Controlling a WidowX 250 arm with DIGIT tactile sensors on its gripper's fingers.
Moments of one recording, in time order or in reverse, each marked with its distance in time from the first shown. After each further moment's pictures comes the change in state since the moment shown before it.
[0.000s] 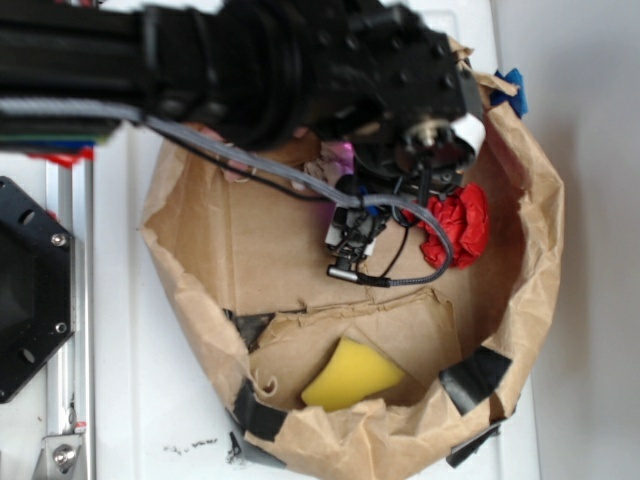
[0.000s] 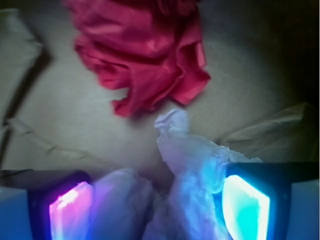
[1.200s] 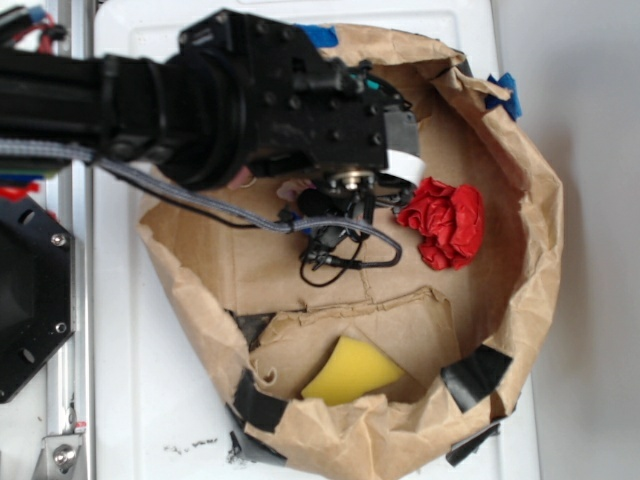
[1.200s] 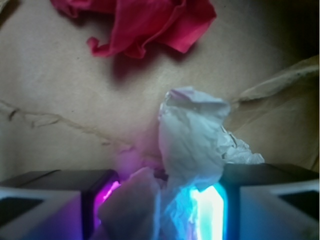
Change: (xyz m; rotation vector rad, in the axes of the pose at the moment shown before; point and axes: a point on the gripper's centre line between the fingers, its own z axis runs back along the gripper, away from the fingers) arm -0.025 -0.012 -0.015 0.036 -0.040 0.011
